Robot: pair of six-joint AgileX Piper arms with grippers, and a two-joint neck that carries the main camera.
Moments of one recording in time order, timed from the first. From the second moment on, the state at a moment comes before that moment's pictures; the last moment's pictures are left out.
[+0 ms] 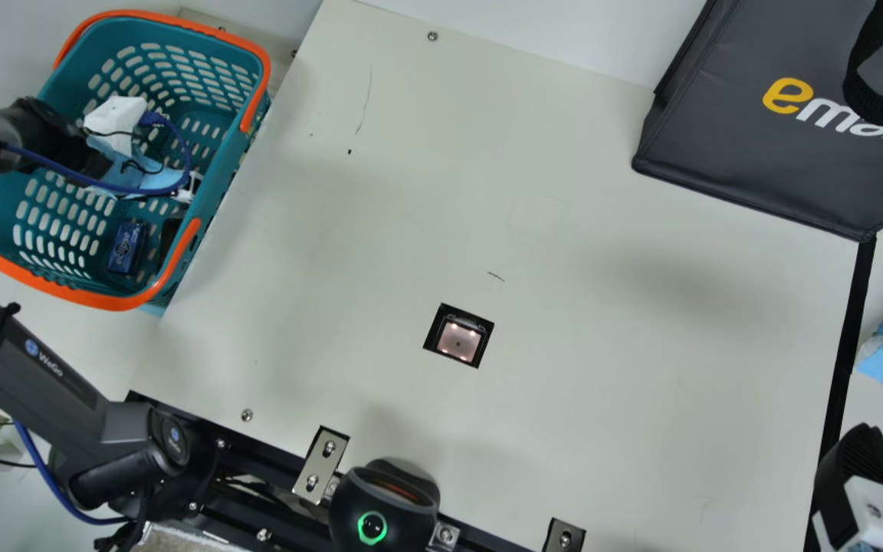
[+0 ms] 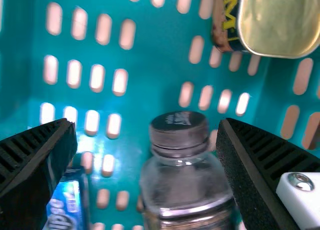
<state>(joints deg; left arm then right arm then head) 40.0 122.4 -66.0 -22.5 35.1 46.4 0.7 42.7 -69.8 -0.8 69.6 0.0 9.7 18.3</state>
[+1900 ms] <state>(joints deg) 39.2 107.3 -59.3 -21.0 35.7 37.1 0.7 42.7 -69.8 -0.8 69.5 0.0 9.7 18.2</state>
